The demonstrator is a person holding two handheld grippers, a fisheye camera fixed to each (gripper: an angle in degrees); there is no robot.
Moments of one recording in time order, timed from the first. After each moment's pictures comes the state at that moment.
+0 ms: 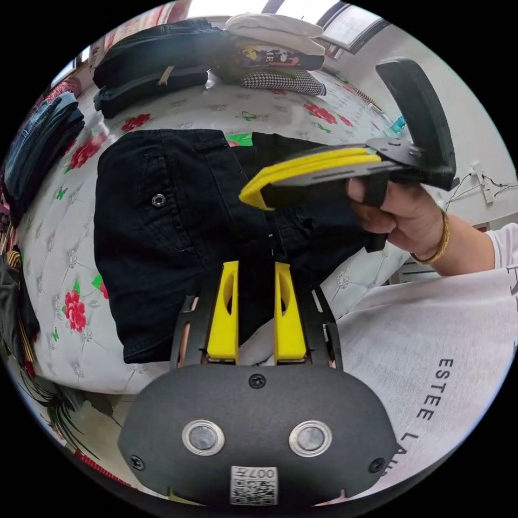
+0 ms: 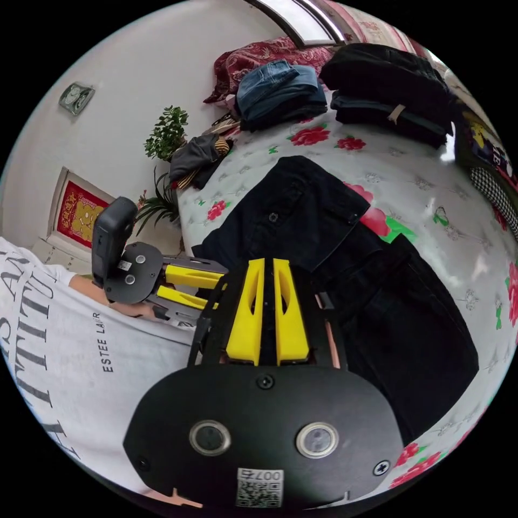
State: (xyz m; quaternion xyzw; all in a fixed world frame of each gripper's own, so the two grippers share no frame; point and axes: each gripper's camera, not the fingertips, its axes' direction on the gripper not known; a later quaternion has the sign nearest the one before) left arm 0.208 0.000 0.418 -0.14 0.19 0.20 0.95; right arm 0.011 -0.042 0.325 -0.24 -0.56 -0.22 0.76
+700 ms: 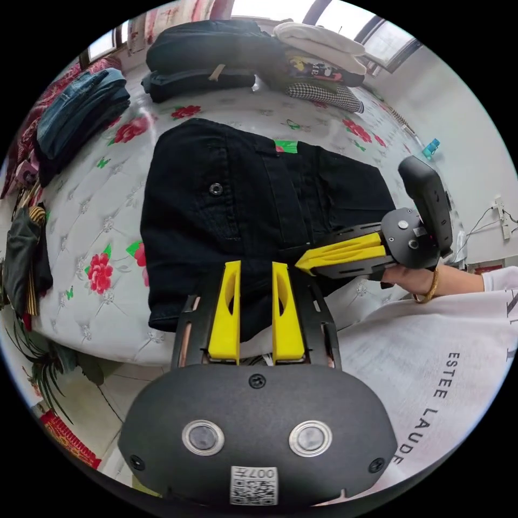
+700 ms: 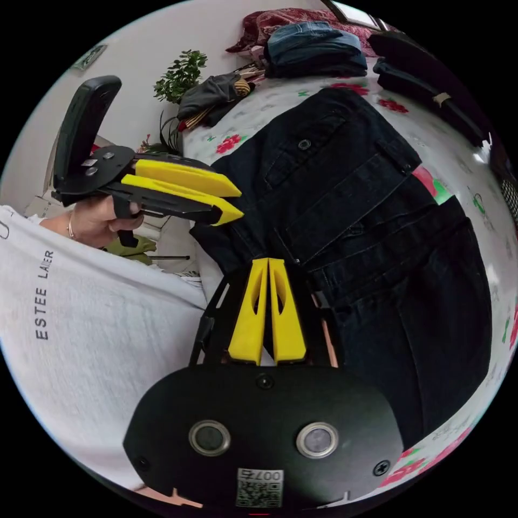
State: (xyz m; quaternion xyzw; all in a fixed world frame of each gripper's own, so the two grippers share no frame) left arm 0.155 0.011 0.401 -0.12 0.12 0.11 0.98; right arm 0.021 0.026 0.306 -0.28 -0.55 -0.31 0.73
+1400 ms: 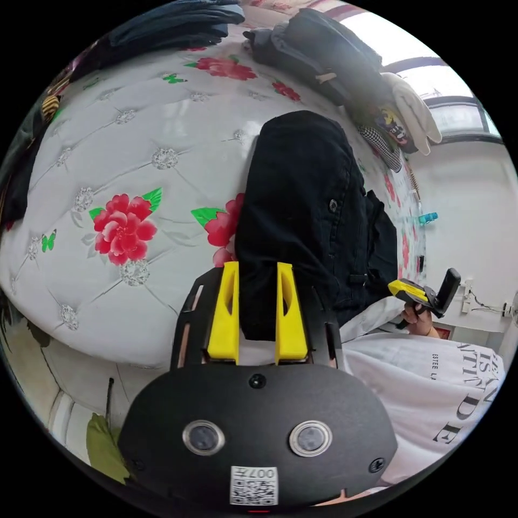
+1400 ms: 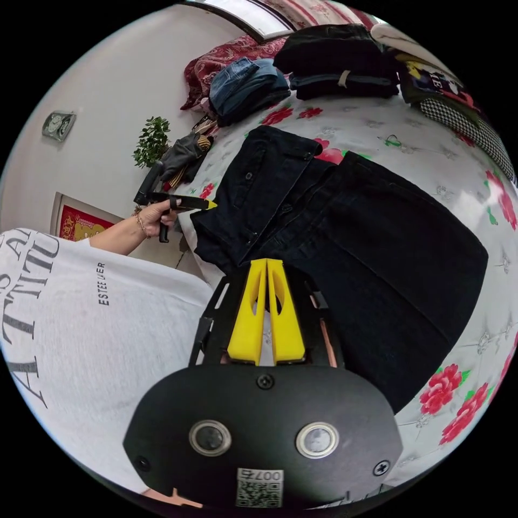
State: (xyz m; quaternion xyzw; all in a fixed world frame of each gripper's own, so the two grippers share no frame) left arm -0.031 -0.008 0.485 -0.18 0.25 -0.05 0.95; right arm 0.172 0.021 0.307 -0.26 -0.55 -0.13 0.78
